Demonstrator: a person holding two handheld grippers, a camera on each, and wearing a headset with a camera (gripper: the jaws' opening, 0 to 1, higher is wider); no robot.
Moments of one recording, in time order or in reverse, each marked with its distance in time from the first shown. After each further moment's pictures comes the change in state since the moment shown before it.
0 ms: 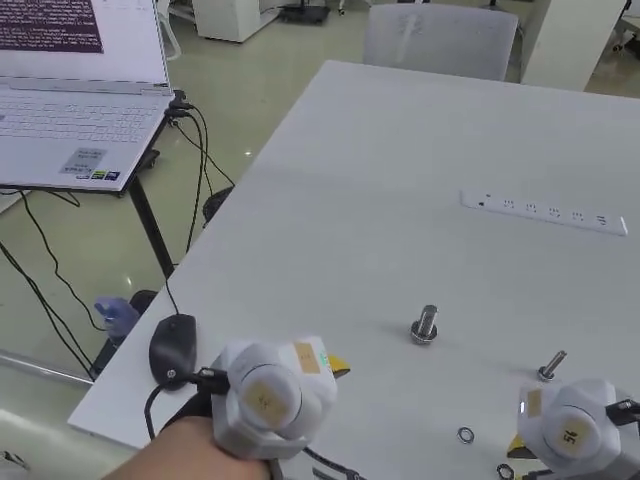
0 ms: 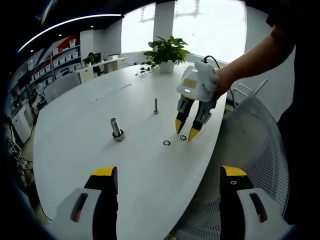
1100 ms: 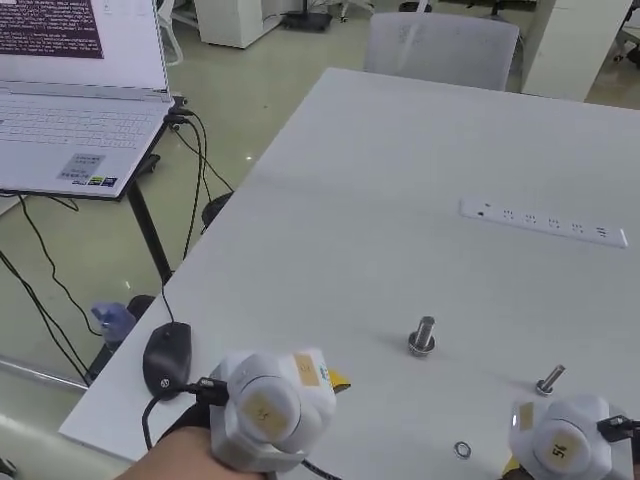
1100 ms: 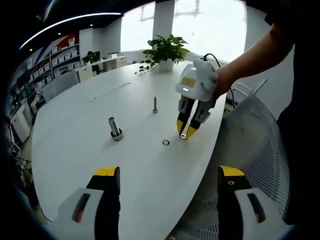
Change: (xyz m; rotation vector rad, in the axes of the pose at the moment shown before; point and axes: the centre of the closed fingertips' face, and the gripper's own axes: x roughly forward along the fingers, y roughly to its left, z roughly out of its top) left arm 0.004 -0.002 -0.002 -0.003 0.016 -0.013; right arm 0.000 0.001 0.001 0.033 0.015 -0.002
